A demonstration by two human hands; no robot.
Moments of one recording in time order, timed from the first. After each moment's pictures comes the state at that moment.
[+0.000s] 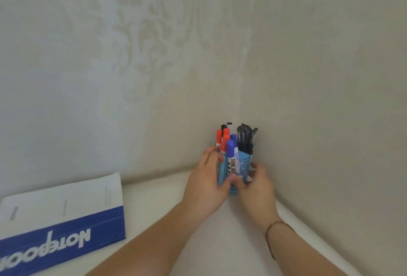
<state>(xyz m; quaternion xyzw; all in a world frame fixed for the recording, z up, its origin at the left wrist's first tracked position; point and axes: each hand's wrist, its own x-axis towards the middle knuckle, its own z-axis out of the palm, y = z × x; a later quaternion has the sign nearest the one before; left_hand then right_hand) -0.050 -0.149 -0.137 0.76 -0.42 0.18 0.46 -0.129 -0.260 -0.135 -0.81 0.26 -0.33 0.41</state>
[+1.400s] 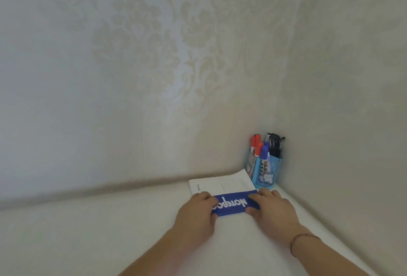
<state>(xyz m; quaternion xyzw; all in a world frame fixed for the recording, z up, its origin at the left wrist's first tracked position) -0.075 -0.016 -0.153 0.90 -0.36 0.10 0.23 -0.144 -0.225 -0.132 -0.99 0.13 -0.07 -0.02</state>
